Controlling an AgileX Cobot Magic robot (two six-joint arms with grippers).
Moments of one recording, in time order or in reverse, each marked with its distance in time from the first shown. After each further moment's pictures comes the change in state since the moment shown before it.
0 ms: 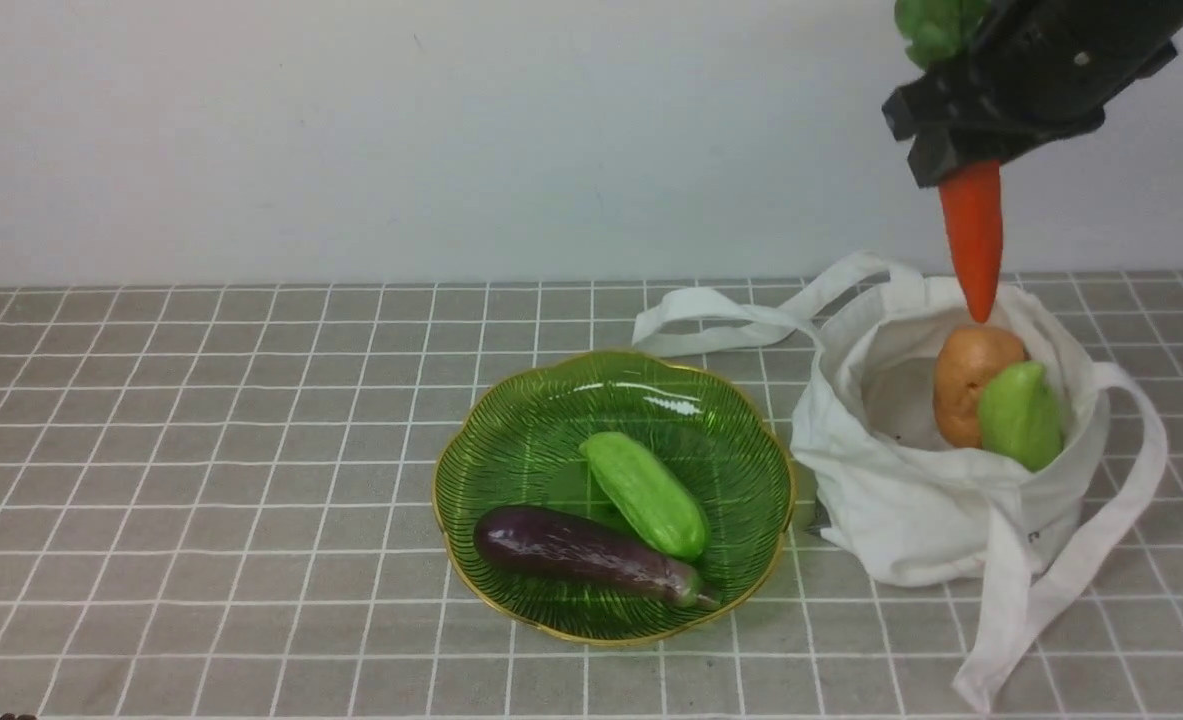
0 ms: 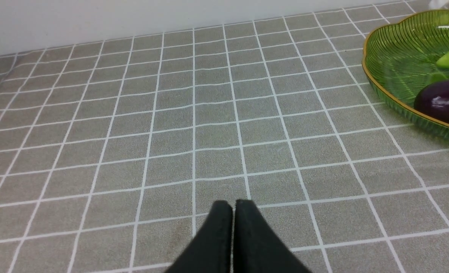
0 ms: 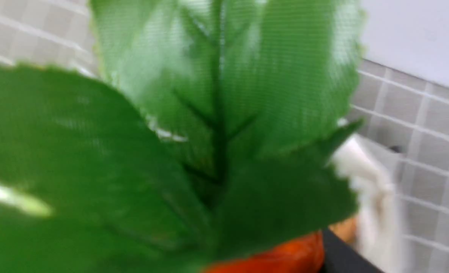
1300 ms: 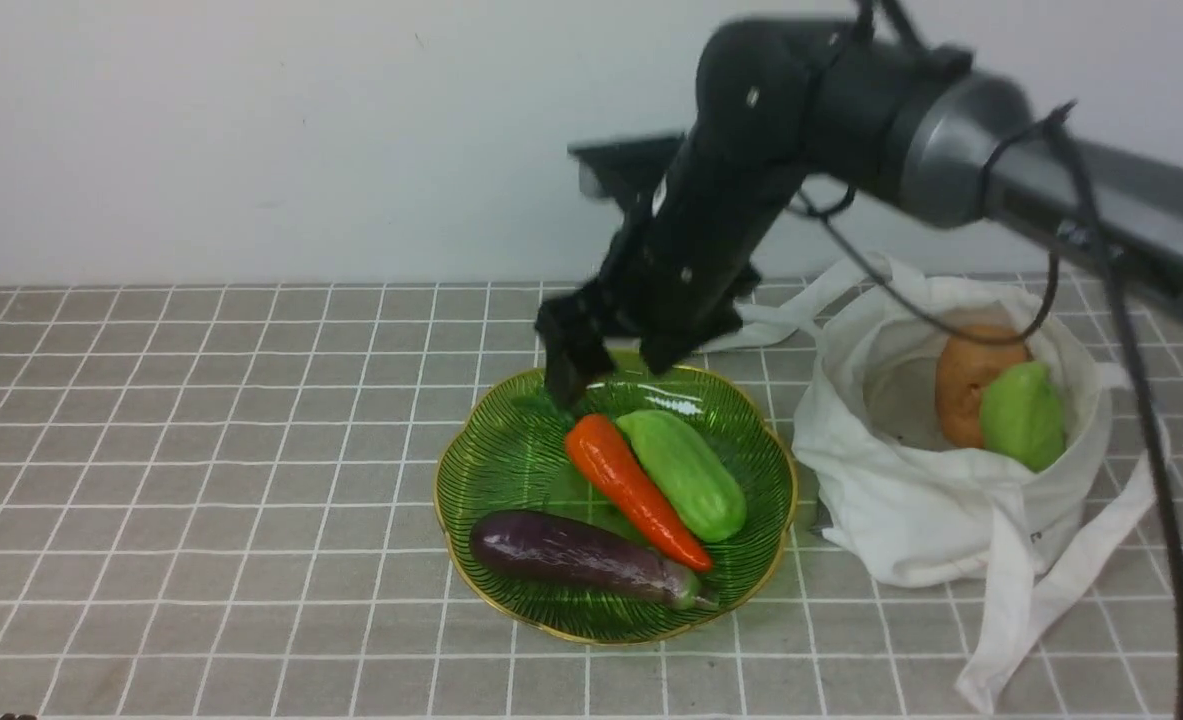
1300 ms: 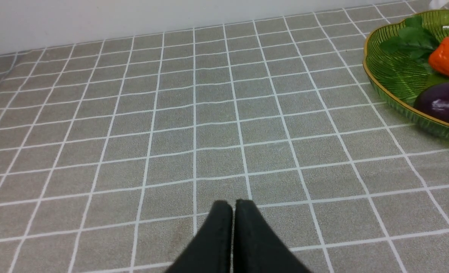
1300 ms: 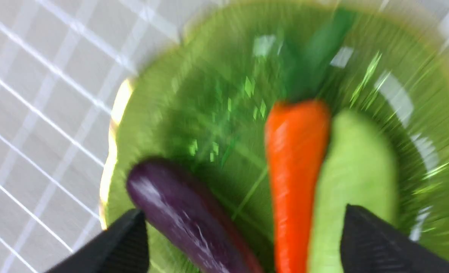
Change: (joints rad) right arm 0.294 0.314 -0.133 0.146 -0.023 -0.017; left arm 0.000 0.000 0.000 0.000 0.000 0.000
